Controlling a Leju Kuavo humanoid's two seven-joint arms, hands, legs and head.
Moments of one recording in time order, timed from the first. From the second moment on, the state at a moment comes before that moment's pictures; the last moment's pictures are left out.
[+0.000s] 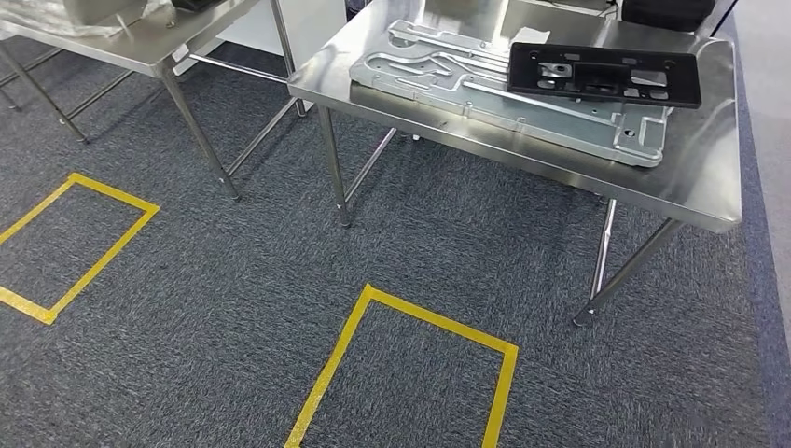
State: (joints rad) left arm -0.08 0.00 1.49 -0.24 -1.15 0.01 -0.40; right arm -0.01 0.18 -1.13 -0.27 0.76 -0.23 -0.26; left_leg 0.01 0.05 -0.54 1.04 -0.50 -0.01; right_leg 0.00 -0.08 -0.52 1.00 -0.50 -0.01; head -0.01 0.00
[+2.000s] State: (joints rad) left arm -0.09 -0.06 1.36 -0.23 -1.26 0.05 -0.46; right arm -0.02 0.15 -1.01 -0.23 1.00 -0.20 -0.26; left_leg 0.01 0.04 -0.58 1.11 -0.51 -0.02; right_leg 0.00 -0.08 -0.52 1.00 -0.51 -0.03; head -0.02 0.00
